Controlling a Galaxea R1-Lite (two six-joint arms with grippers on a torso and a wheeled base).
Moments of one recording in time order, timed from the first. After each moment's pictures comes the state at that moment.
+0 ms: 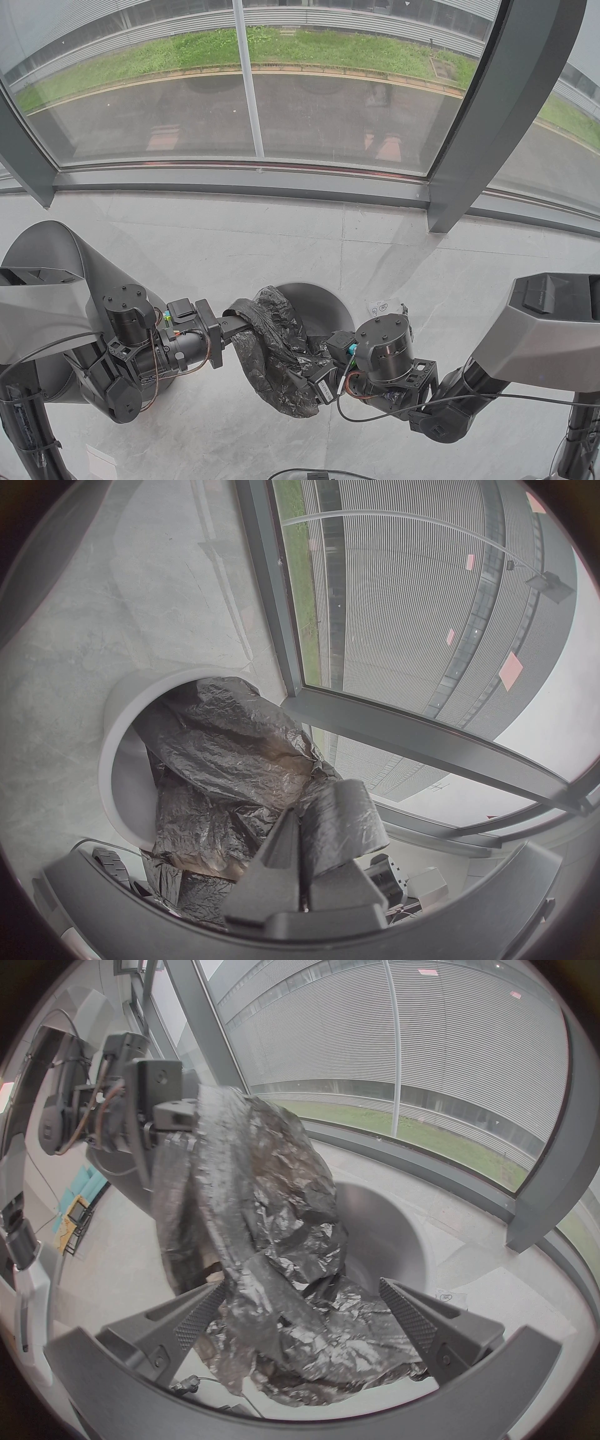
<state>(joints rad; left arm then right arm) -0.33 2.15 -0.49 -1.55 -0.69 -1.30 0.81 2.21 -0.77 -1.01 -0.16 -0.09</state>
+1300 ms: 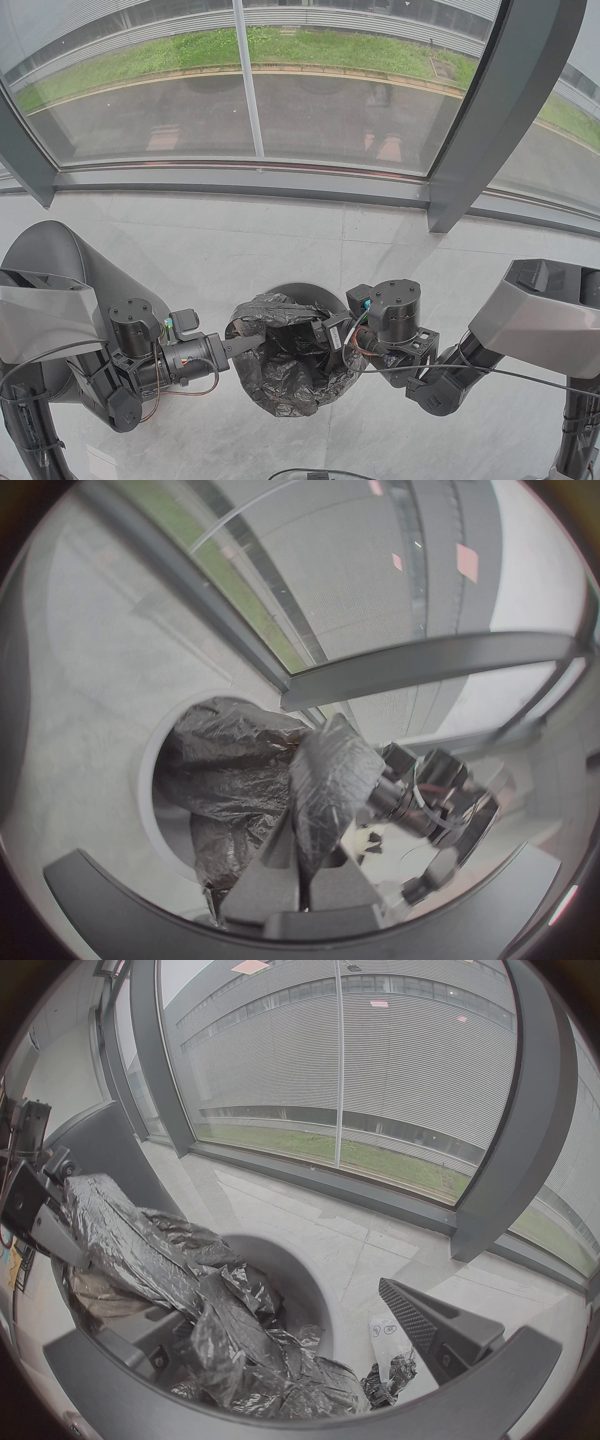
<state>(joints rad) -0.34 2.17 -0.42 -1.53 -0.68 -0.71 0.72 2.25 -0.90 -1.12 -0.36 -0.10</state>
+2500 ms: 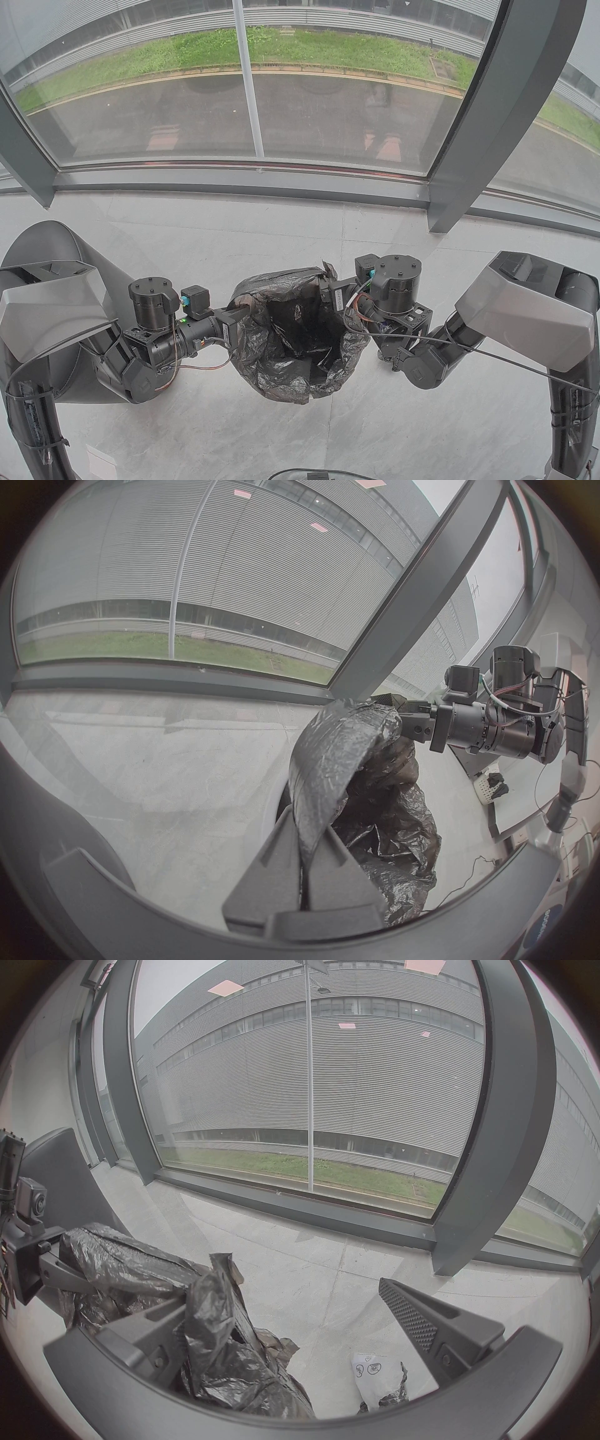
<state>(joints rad) -0.32 2.21 -0.67 -1.27 -0.35 -0.04 0.63 2.35 -1.09 -1.17 -0.40 -0.09</state>
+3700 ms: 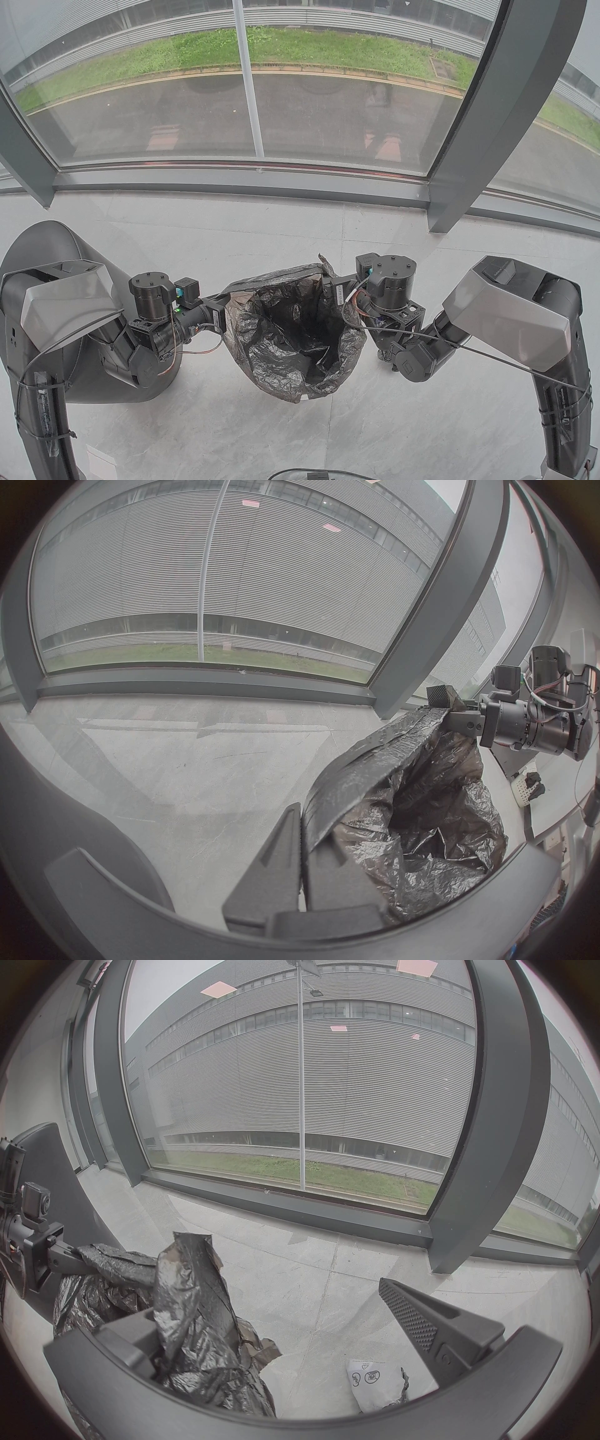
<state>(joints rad) -0.23 2.32 -0.80 -1.26 -0.26 0.00 0.59 2.44 -1.19 -1.19 -0.41 -0.09</state>
